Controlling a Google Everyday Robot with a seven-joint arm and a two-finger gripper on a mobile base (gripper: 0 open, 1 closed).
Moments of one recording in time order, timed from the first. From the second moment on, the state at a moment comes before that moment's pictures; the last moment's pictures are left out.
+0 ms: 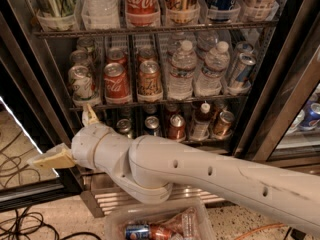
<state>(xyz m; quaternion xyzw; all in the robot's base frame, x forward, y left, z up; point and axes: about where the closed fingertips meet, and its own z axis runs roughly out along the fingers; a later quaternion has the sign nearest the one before) 0.476 0.226 0.835 -0.41 0.63 0.29 0.60</state>
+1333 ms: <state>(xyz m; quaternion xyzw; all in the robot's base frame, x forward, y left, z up) 0.539 0.202 0.821 -0.41 0.62 0.23 0.63</state>
